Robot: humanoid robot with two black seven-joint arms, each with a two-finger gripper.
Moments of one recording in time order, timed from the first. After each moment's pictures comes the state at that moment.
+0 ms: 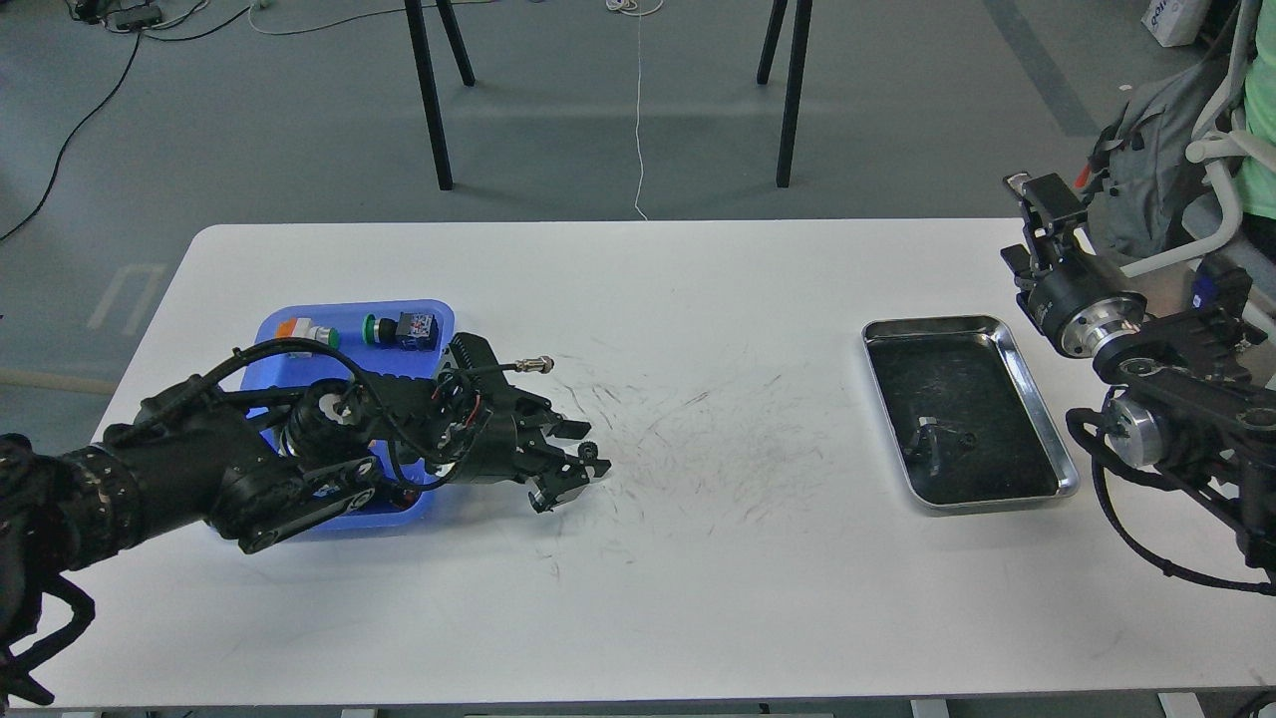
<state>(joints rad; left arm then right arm) -0.95 0.28 0.07 -0.84 1.94 0.05 -0.49 0.83 -0.60 0.20 0.93 -0.29 -0.24 0.39</state>
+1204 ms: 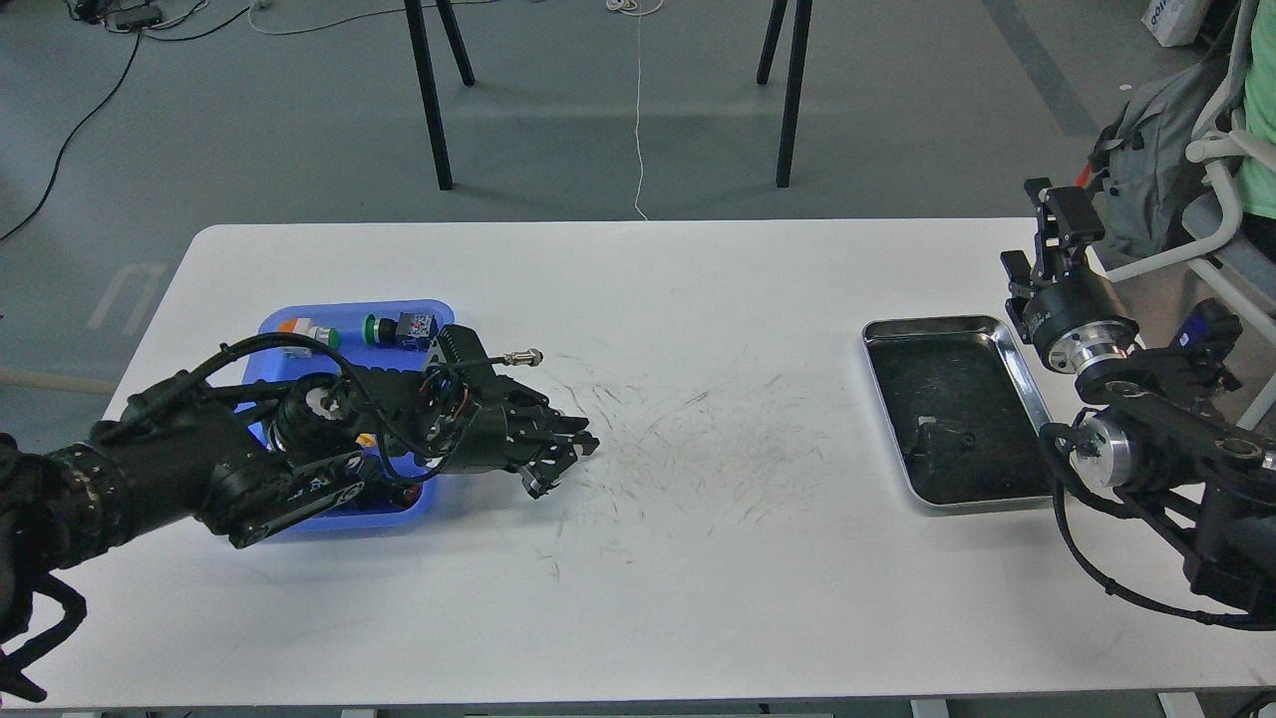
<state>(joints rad) -0.95 0.31 0.06 -0.83 1.96 0.08 -0.49 0.69 -0.51 0.43 0.90 -0.28 -0.25 0.49</state>
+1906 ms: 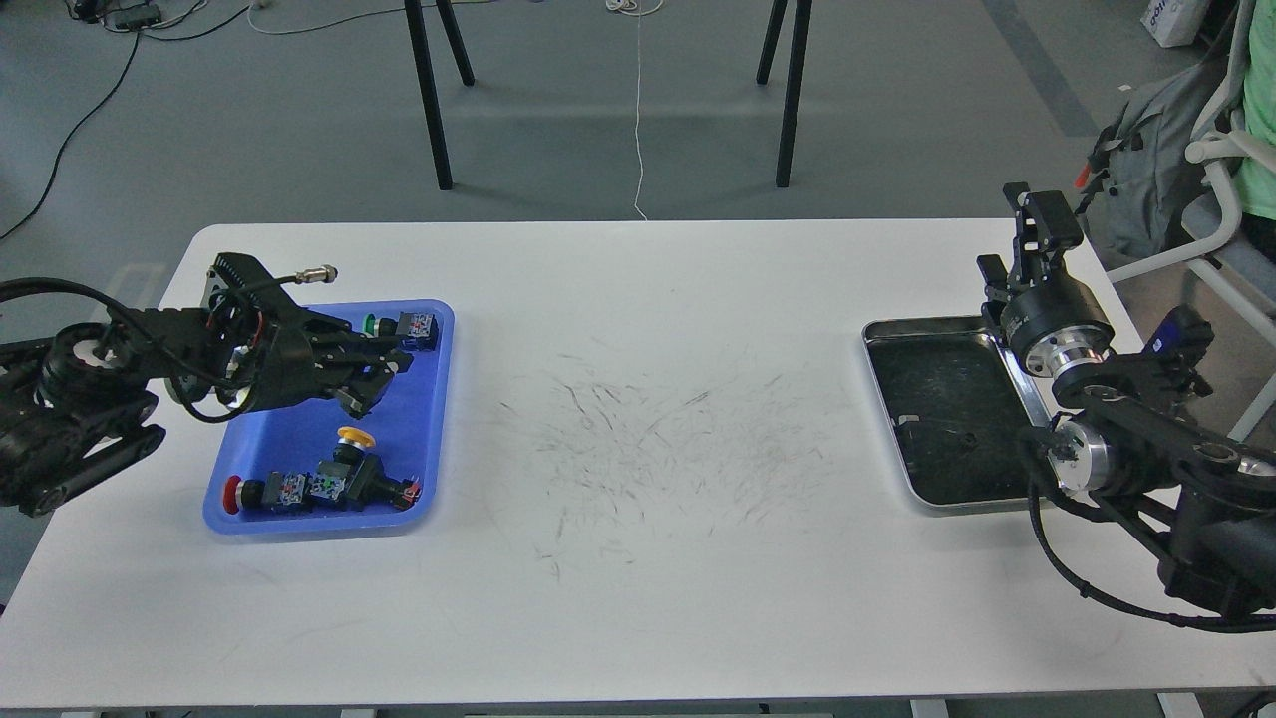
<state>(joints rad) -0.98 0.64 0.06 -0.81 1.82 0.09 -0.49 0.68 -0.47 0.45 0.91 -0.27 -0.24 0.49</state>
